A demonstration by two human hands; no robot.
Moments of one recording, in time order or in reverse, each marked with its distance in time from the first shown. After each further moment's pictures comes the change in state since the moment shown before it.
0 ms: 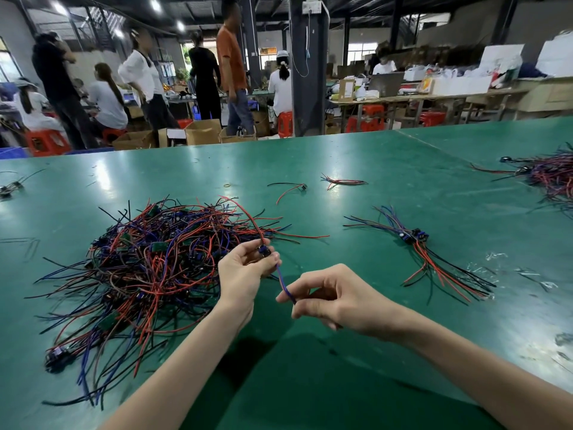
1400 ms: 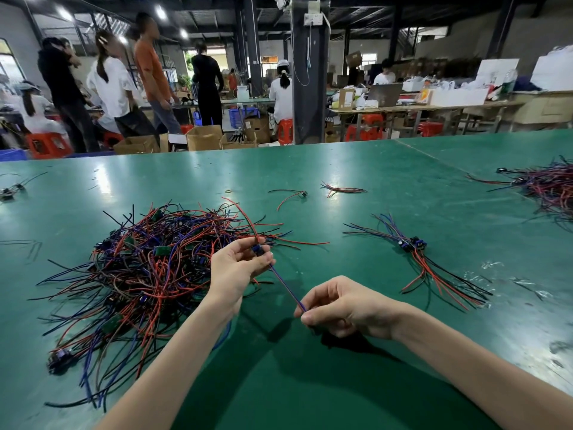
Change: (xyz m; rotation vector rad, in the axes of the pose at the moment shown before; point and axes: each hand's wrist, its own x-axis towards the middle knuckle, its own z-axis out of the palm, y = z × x) left_hand 0.013 0.015 -0.013 -0.010 -0.085 -0.011; right_hand 0.008 0.021 -0.013 0.304 -0.115 0.357
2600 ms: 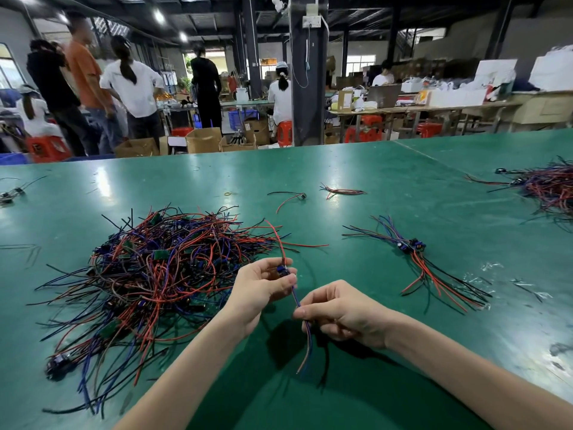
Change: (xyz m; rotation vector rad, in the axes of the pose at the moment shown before) left_hand -0.028 -0.004 0.023 0.070 -0.193 -0.198; right_hand 0.006 0.009 0.005 0.128 0.111 -0.012
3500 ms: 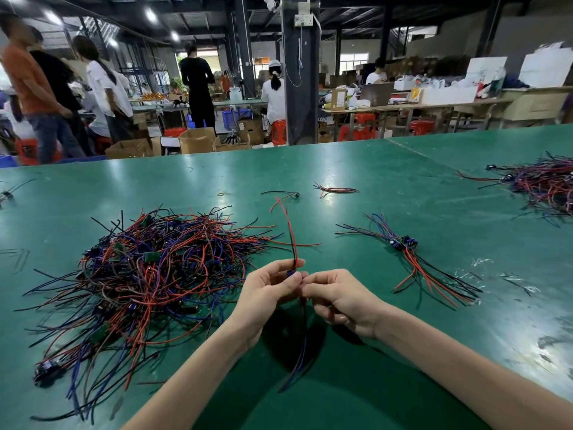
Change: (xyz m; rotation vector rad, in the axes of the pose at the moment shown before) left_hand -0.012 -0.006 0.015 0.023 -0.117 0.054; right_hand 0.005 -0.004 -0.001 0.131 0.184 -0.118
